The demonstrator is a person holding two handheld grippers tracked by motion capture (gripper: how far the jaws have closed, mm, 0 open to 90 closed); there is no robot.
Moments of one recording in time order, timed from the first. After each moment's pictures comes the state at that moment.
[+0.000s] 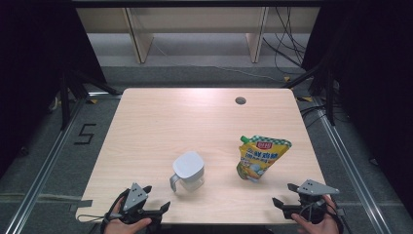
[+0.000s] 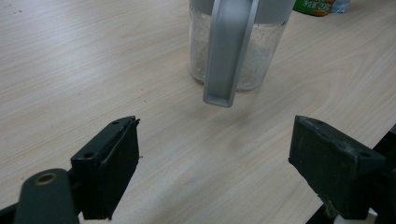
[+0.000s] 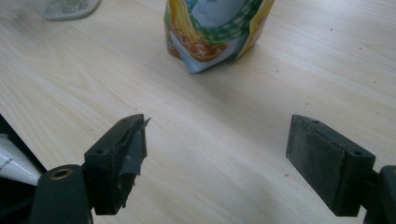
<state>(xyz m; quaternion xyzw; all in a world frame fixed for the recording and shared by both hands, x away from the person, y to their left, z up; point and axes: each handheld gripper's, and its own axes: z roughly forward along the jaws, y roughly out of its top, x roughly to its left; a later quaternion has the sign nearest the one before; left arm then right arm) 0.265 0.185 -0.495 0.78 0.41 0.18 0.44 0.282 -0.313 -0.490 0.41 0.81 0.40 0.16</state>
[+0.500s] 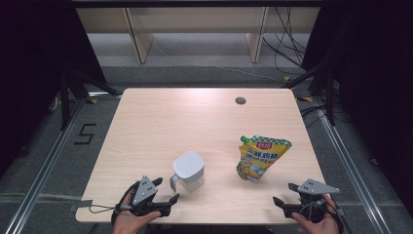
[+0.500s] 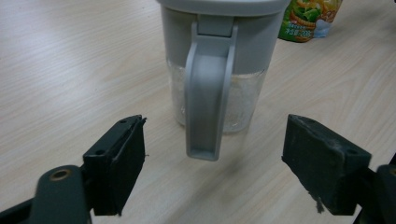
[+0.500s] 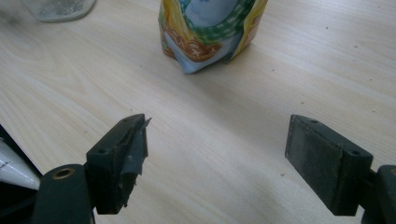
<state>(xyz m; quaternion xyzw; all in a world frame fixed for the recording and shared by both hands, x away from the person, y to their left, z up) 0.286 0.160 -0.491 0.79 0.36 0.19 0.46 0.281 -0.312 -0.490 0.43 0.80 0.40 0.15</state>
